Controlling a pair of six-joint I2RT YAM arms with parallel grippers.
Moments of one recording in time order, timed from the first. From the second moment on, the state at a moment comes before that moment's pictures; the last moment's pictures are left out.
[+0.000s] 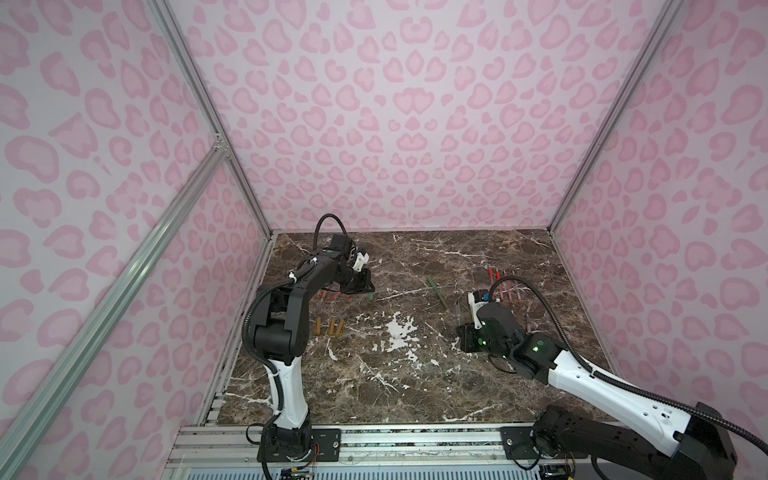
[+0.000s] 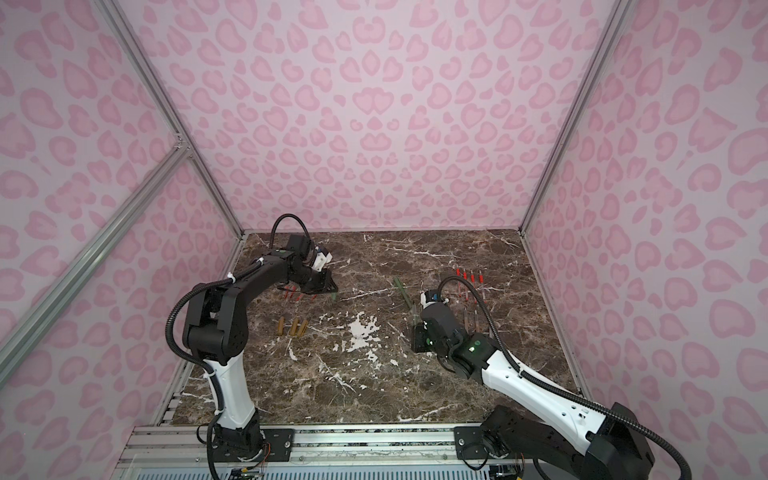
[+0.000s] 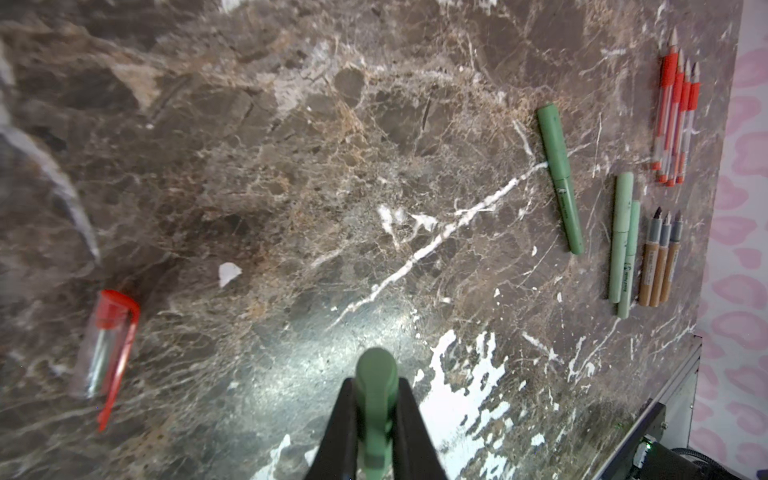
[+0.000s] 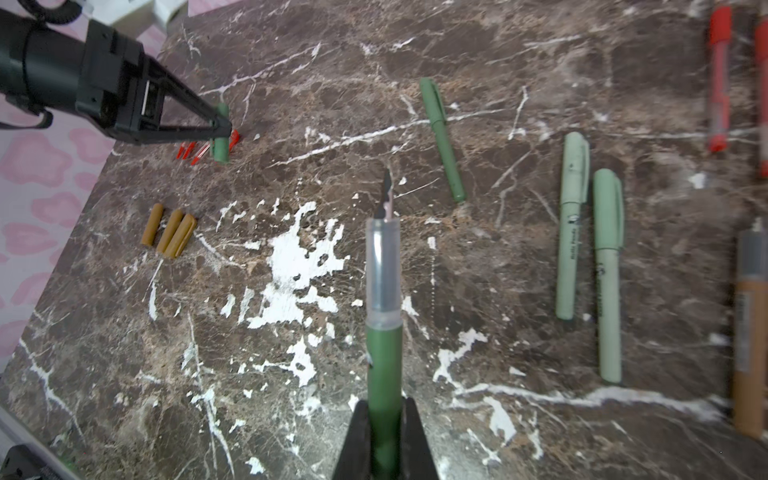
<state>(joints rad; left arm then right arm) -0.22 2.00 1.50 -0.74 0.48 -0.16 0.72 1.02 0.68 -0.44 0.11 0.61</state>
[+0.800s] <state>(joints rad) -0.25 2.06 1.47 -0.74 0.43 -0.17 0.61 0.92 0.63 -0.51 0.10 0.57</state>
